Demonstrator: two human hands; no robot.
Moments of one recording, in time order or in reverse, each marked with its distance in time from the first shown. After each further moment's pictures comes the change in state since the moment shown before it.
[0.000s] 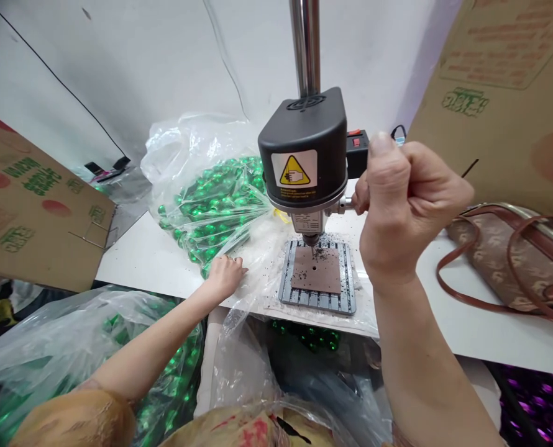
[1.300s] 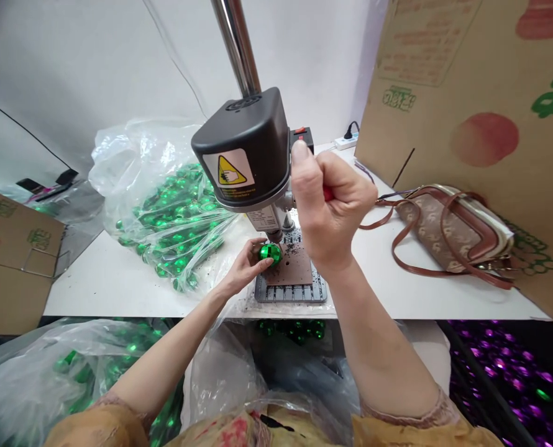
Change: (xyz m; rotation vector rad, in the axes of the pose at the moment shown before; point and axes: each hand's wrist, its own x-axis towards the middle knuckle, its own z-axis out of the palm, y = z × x) left_hand 0.036 0.084 0.001 -1.690 0.090 0.493; right_hand -0.009 0.004 -0.003 -0.117 0.015 -0.001
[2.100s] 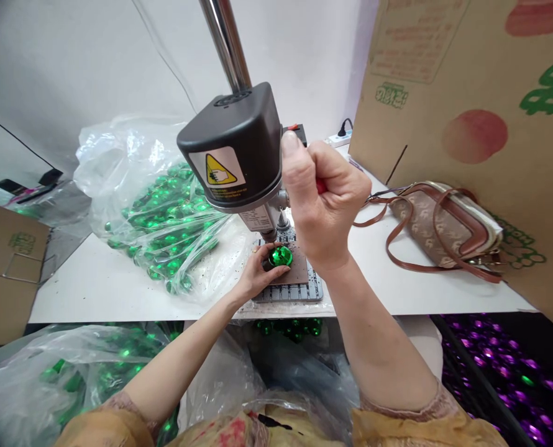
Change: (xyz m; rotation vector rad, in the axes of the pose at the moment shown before) left_hand 0.004 -0.016 0.029 0.397 0.054 0.078; right_hand 0.005 -0.001 0.001 0.039 -0.028 0.008
